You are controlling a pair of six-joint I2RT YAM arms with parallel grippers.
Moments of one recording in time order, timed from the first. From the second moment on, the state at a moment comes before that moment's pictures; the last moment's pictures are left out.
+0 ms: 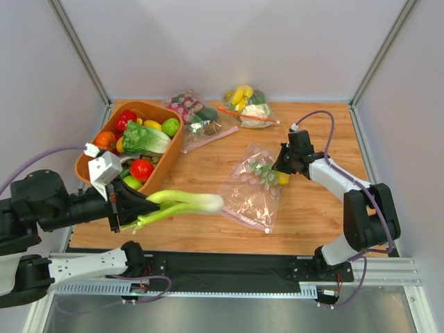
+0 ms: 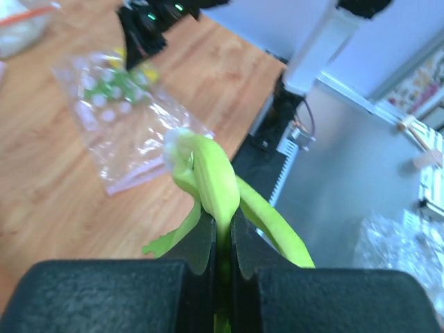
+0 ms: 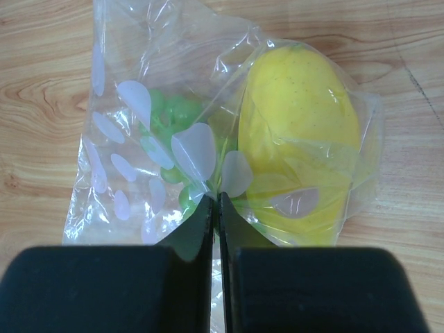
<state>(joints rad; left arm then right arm) -1.10 0.74 1.62 -1.15 0.13 -0.27 0.27 1.54 0.94 -0.27 -0.09 0.54</state>
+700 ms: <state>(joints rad) -0.81 0.97 1.61 -0.80 -0.38 0.02 0.26 1.55 0.94 -0.25 -0.14 0.54</state>
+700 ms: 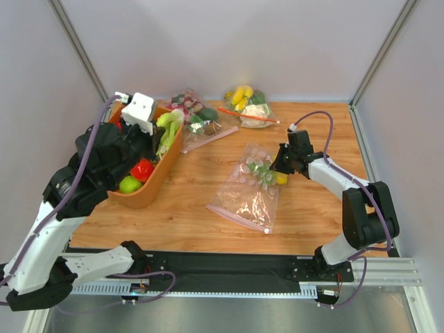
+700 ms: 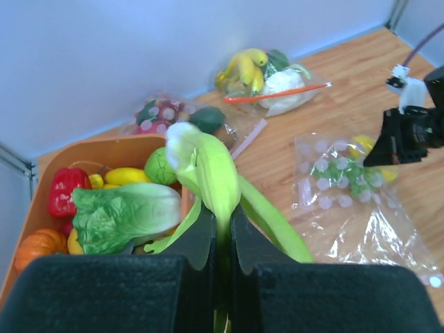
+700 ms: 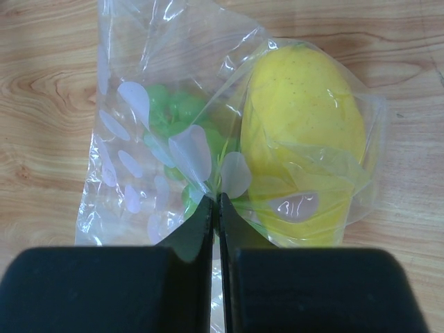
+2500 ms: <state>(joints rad) -0.07 1.29 1.48 -0.50 -0.09 -0.01 0.26 1.62 0.94 -0.21 -0.21 0.53</state>
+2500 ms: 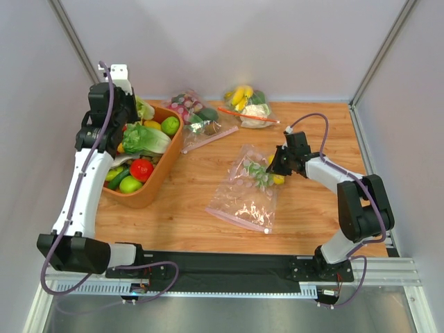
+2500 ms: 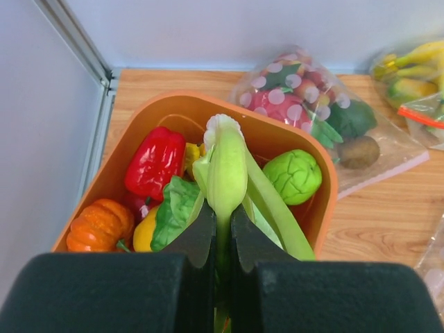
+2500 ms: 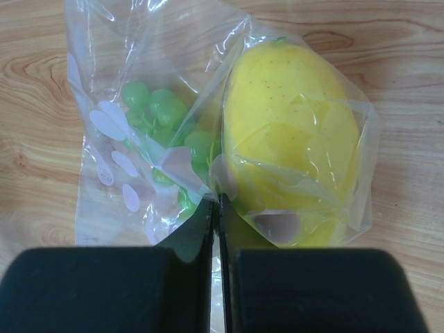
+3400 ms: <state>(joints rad) -0.16 1.49 1.46 -0.40 0.02 -0.06 0.26 1.63 0.95 -0.22 -0.22 0.53</state>
